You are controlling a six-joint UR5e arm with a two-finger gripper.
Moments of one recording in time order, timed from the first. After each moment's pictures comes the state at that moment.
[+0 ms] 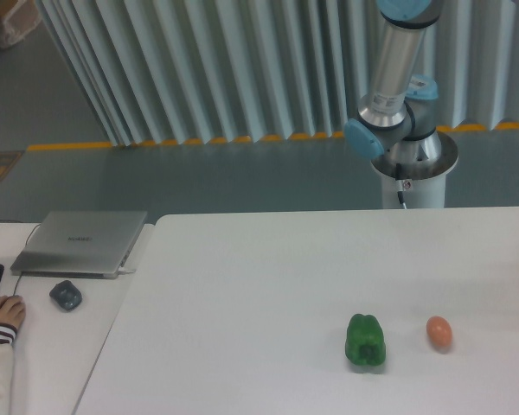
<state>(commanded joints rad) 2.94 -1.89 -1.54 -1.19 1.47 2.52</state>
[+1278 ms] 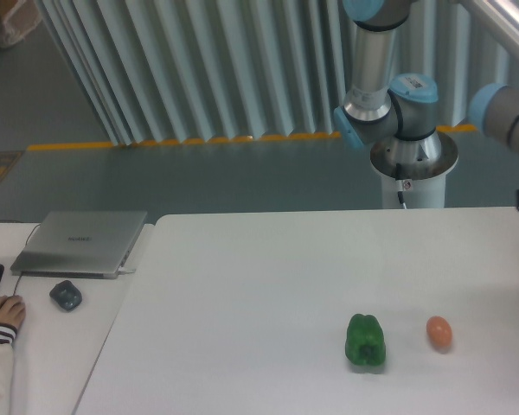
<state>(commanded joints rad) 2.53 -1.87 -1.50 -1.24 1.67 1.82</state>
